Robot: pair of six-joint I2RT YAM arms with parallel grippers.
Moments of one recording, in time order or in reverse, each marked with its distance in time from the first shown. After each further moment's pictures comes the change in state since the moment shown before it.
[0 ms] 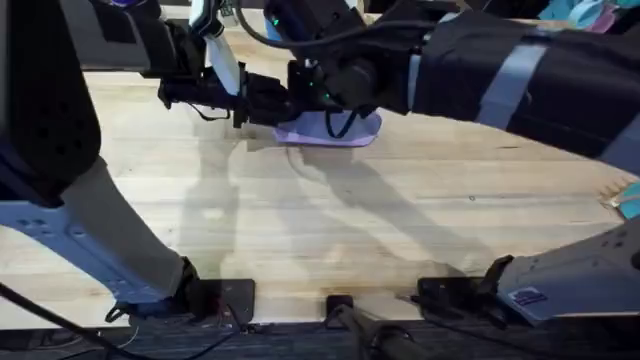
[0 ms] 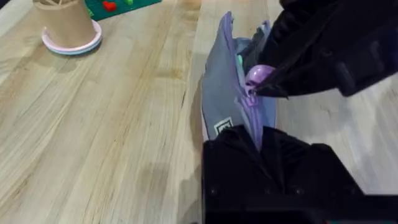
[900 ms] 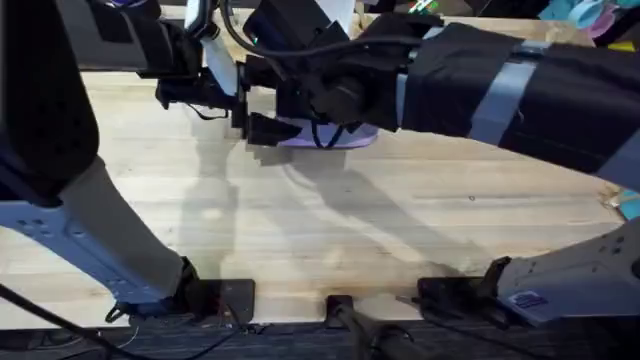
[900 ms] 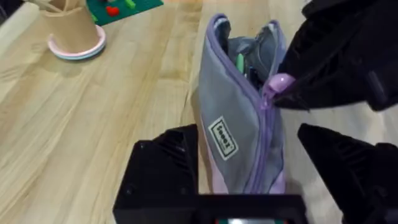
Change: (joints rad) left arm 0.011 0.000 0.000 -0.004 0.005 0.045; right arm 0.072 0.000 0.000 0.004 0.068 0.158
